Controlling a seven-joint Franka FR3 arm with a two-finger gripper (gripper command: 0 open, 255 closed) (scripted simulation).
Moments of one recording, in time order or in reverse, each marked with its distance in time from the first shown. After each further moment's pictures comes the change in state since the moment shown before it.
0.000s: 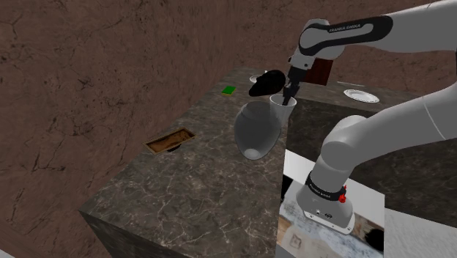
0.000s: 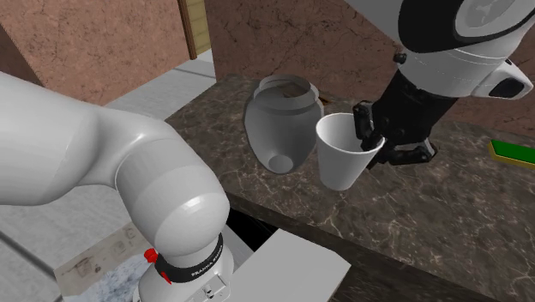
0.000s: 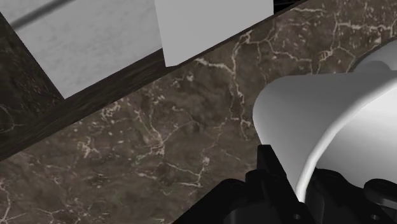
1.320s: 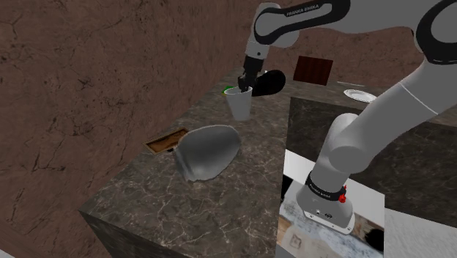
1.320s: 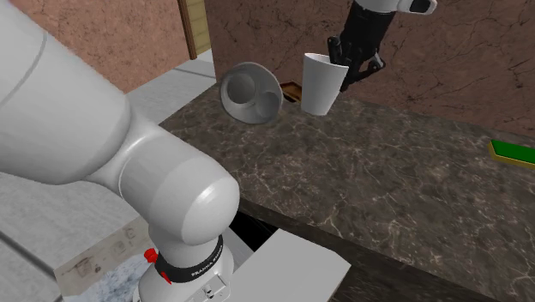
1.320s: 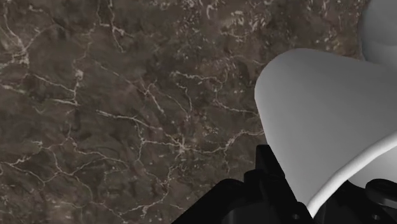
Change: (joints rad) arm 0.238 0.269 0.243 0.212 0.236 0.080 0.299
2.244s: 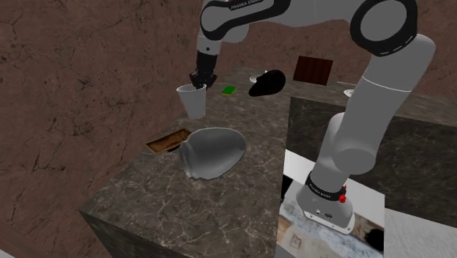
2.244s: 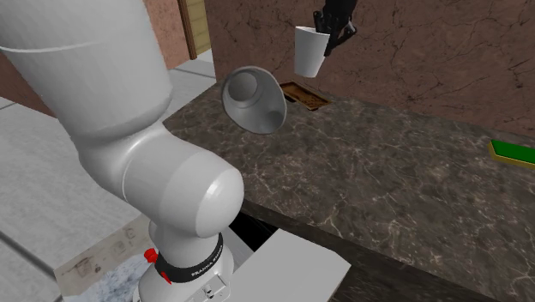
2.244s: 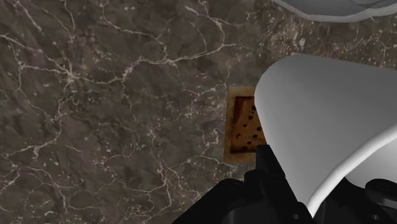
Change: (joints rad) arm 0.136 0.405 0.122 0.402 0.121 0.025 0.185
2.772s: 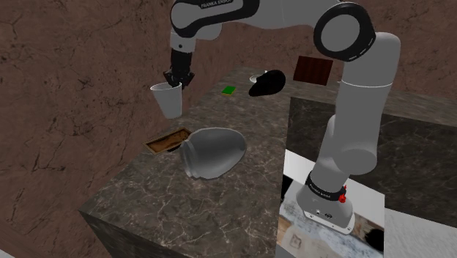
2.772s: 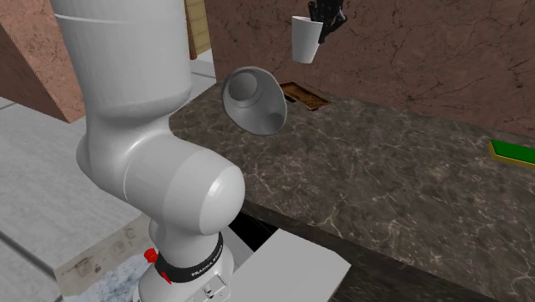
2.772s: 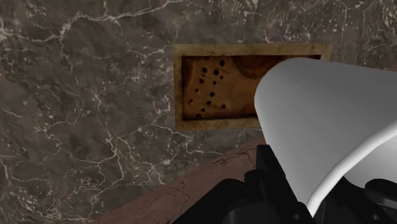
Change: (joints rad) arm 0.040 0.236 0.041 0.304 0.025 -0.055 0.088
